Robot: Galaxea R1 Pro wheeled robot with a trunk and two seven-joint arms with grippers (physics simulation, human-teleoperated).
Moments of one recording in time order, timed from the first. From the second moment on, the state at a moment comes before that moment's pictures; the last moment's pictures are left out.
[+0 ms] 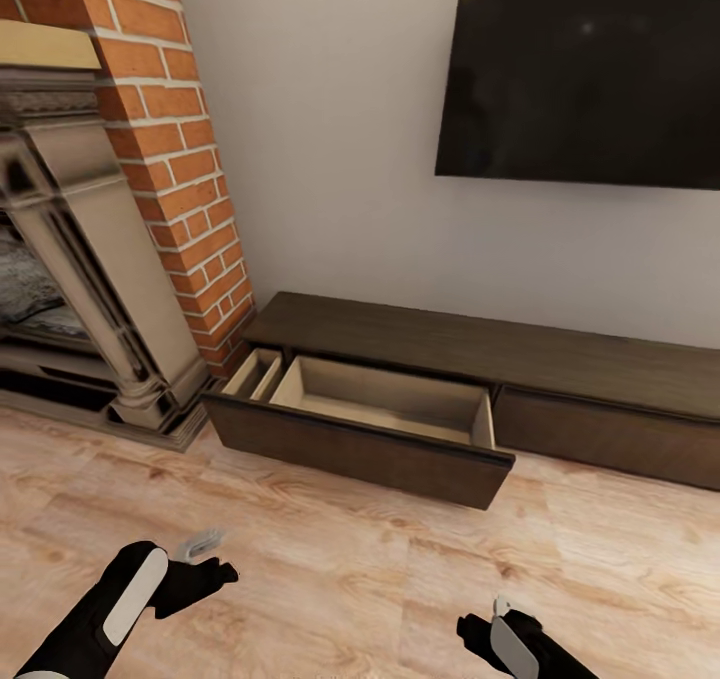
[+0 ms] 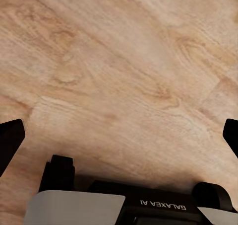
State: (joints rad) left arm -0.42 0.21 -0.06 -0.88 0.68 0.88 0.17; right arm -0.49 -0.02 0.26 -0.34 -0.72 0.30 -0.27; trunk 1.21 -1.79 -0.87
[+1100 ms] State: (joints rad) left arm -0.42 0.21 -0.06 -0.88 0.68 0.88 0.17; right arm -0.49 0.02 0.35 -0.34 -0.72 0.24 -0.27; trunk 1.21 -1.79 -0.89
